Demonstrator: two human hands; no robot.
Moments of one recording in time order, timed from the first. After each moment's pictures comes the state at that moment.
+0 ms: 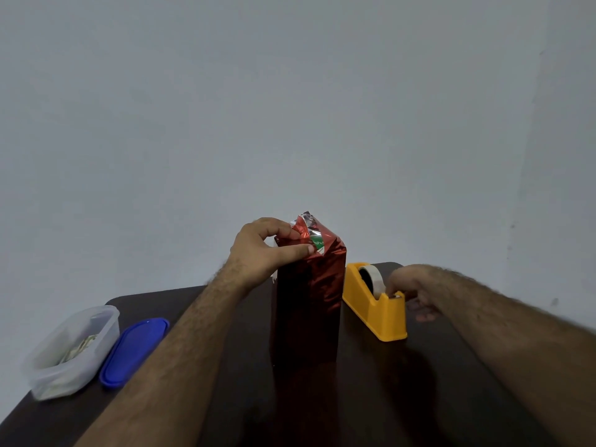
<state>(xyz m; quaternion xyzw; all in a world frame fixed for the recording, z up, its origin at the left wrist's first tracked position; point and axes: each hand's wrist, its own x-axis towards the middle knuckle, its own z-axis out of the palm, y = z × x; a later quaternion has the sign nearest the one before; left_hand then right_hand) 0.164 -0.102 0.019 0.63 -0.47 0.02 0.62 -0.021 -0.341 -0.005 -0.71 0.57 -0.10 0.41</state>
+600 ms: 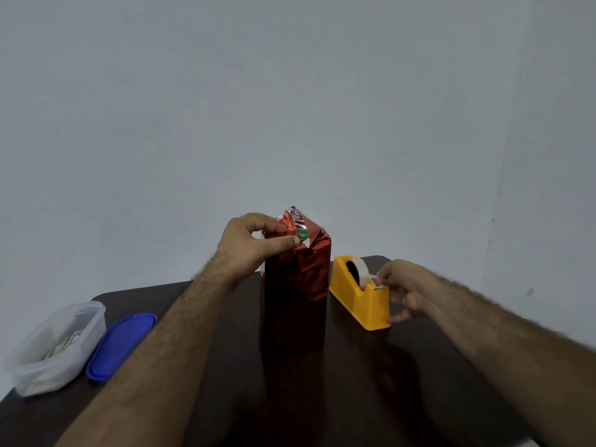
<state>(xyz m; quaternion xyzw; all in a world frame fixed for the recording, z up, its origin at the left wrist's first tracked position) 0.164 -0.102 0.018 0.62 -0.46 0.01 0.63 -0.042 -0.328 -0.024 -0.60 0.46 -0.21 0.62</state>
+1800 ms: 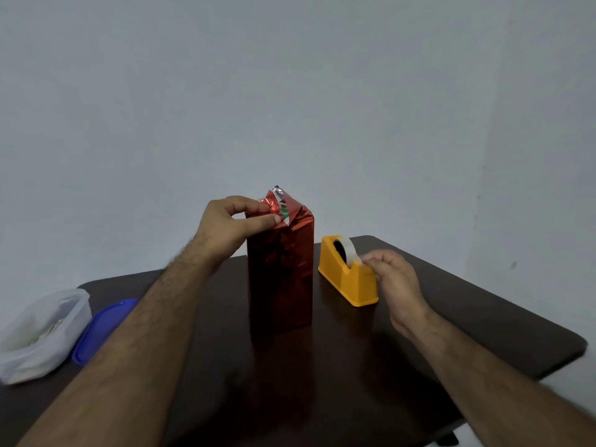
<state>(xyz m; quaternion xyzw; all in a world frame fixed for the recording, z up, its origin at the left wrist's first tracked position) 0.166 -0.104 0.013 0.62 -0.45 -0.02 0.64 -0.057 -0.304 -0.090 -0.63 0.25 -0.47 0.56</state>
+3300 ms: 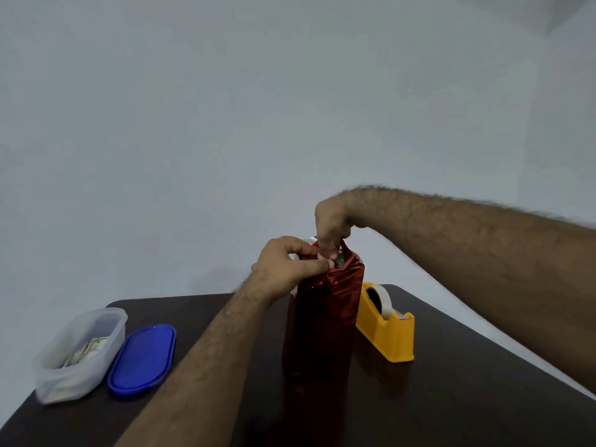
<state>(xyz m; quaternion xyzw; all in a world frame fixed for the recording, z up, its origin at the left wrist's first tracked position) 0.171 -0.104 0.013 0.62 -0.48 -0.03 0.62 0.081 -0.199 0.160 -0.96 0.26 0.06 -0.10</state>
